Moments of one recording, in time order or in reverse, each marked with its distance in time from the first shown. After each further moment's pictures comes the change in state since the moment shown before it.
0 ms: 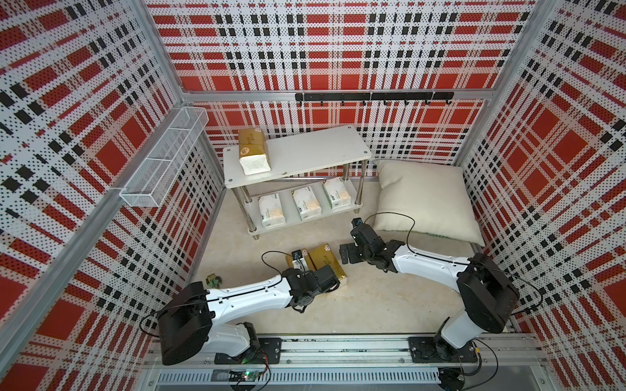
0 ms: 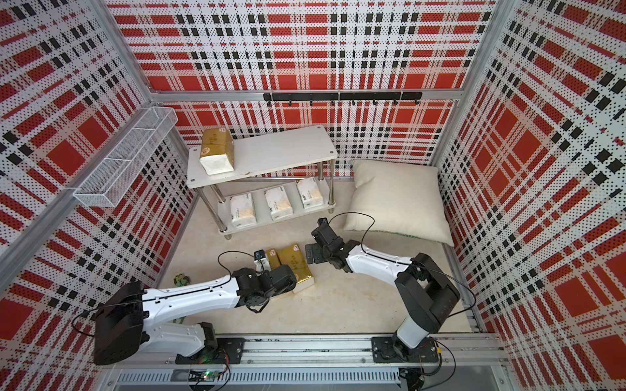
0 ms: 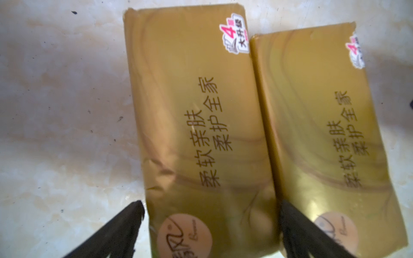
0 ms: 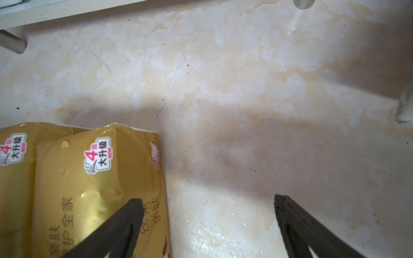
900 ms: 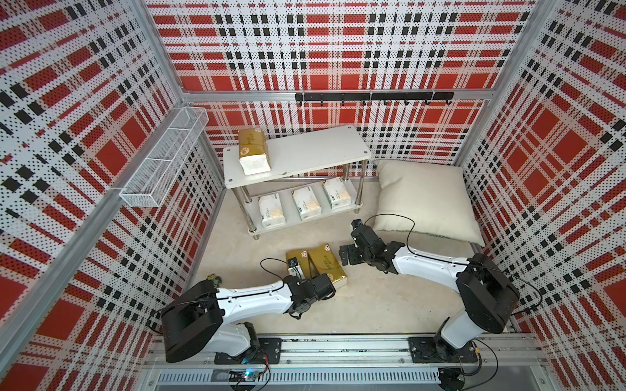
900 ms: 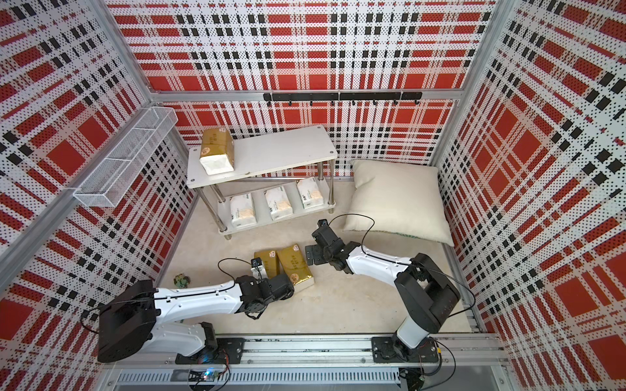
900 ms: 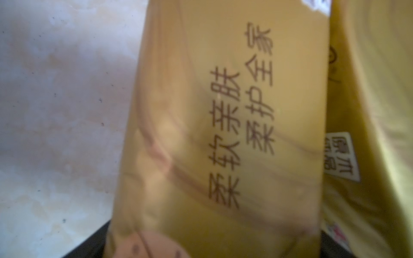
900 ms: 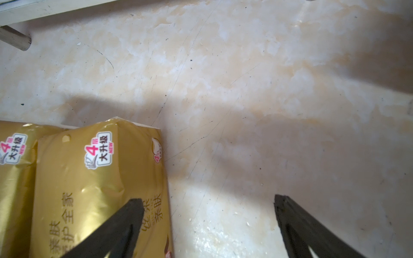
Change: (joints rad) left arm -0.005 0.026 -0.132 0.092 -0.038 -0.035; right arm 0.000 0.000 -0.019 0.023 -0.019 0.005
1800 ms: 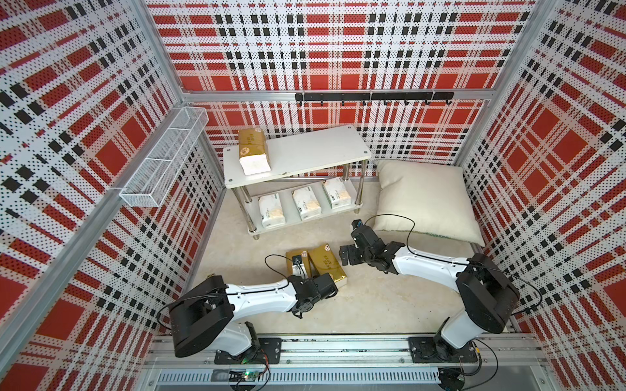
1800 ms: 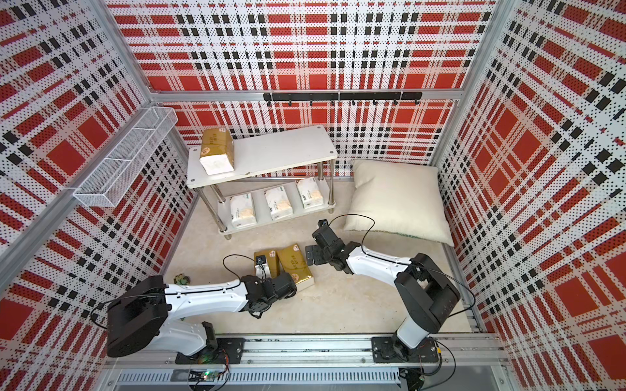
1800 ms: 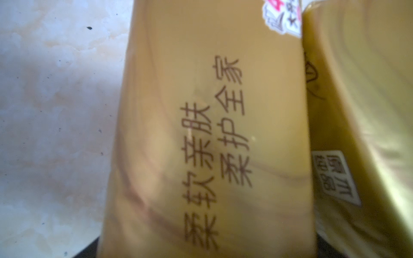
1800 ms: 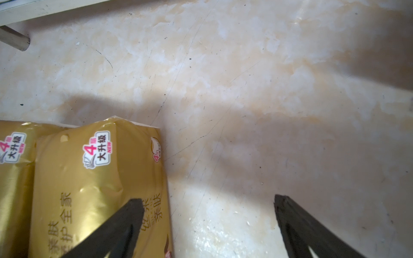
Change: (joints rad) left arm 0.007 0.060 0.003 0.056 -0.078 0.108; right arm 0.000 0.000 -0.003 0.000 -0.001 0.007
